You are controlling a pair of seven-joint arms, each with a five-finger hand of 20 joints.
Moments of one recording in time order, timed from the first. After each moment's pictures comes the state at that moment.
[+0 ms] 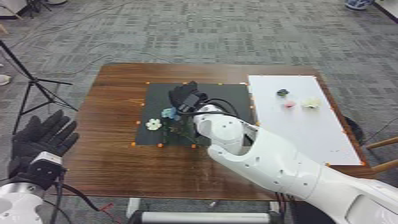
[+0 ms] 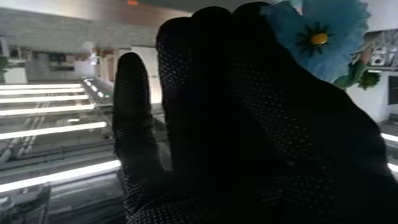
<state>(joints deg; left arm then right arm) 140.1 -47.5 -108.7 -126.9 5.9 22.6 18.9 -48.9 -68.5 22.1 -86.8 -135.4 -3.5 22.8</state>
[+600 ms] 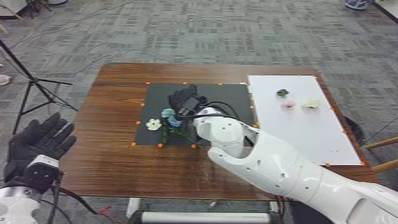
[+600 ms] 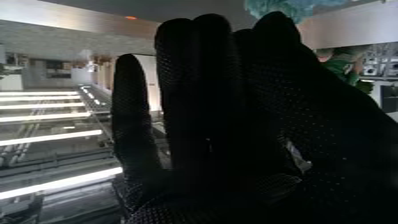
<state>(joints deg) 142.7 -47.6 -110.2 -127.8 5.3 22.7 19.6 -50.3 -68.1 23.2 -88.4 -136.3 -6.9 22.5</state>
